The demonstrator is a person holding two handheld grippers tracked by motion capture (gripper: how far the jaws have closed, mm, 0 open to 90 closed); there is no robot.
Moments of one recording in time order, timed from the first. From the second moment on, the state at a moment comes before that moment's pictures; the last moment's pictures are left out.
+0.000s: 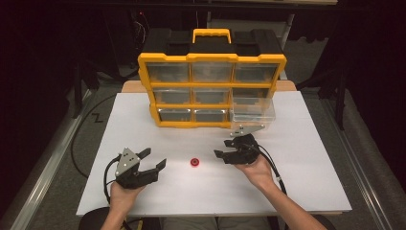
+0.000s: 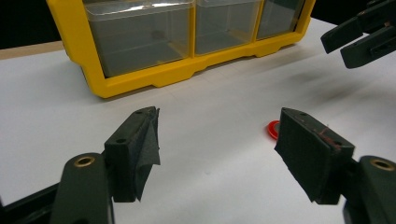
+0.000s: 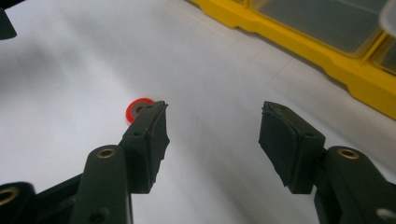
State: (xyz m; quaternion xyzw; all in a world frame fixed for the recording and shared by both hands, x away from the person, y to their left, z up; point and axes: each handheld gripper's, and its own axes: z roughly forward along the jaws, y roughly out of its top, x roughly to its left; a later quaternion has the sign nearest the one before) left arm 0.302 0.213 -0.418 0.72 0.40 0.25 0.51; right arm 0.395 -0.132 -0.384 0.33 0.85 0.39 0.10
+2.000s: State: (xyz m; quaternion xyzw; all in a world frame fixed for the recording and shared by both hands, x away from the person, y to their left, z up) left arm 0.302 0.214 -0.418 0.71 0.41 0.25 0.51; right arm 0.416 -0.061 -0.380 0.30 0.92 0.23 0.03
